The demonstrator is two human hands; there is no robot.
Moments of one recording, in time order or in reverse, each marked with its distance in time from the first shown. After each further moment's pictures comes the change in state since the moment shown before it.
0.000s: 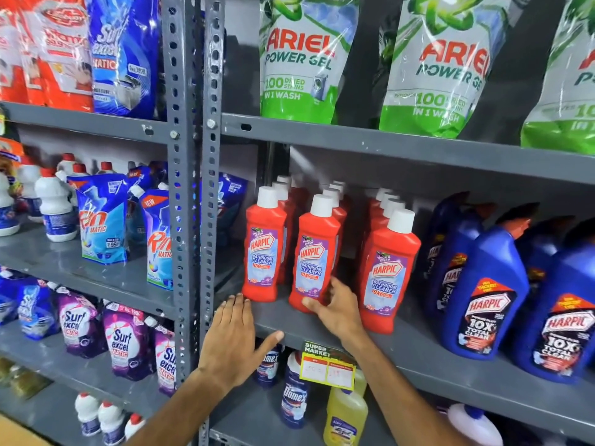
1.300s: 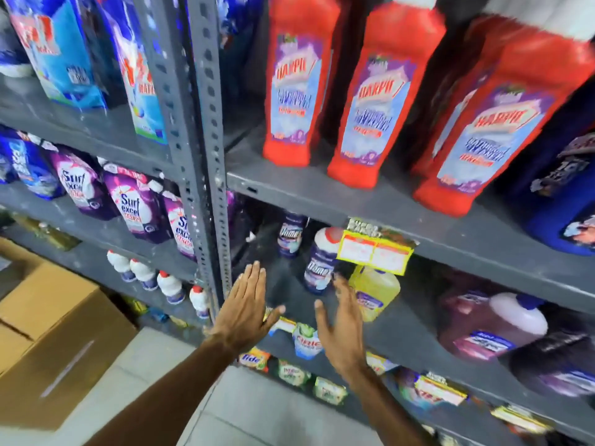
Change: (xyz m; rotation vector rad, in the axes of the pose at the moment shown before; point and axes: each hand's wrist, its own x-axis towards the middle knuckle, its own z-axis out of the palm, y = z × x) left_hand -0.110 0.000 0.204 -0.283 -0.218 0.139; right_hand -0.181 0.177 0.105 -0.214 0.014 0.007
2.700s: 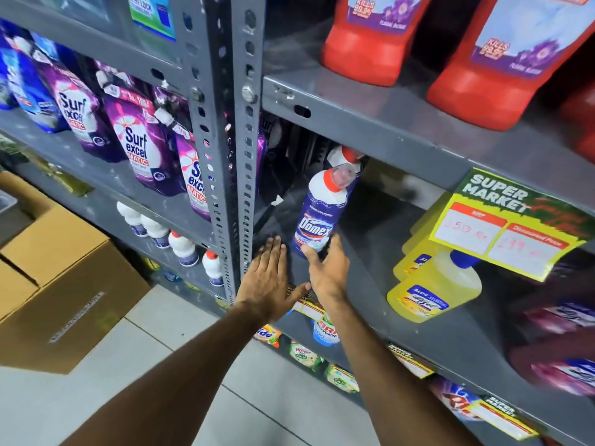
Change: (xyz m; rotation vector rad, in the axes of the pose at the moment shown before) left_hand 0.039 -0.037 0.109 0.093 -0.151 -0.151; right_hand 0.084 0.059 0.162 0.299 -0.050 0.224
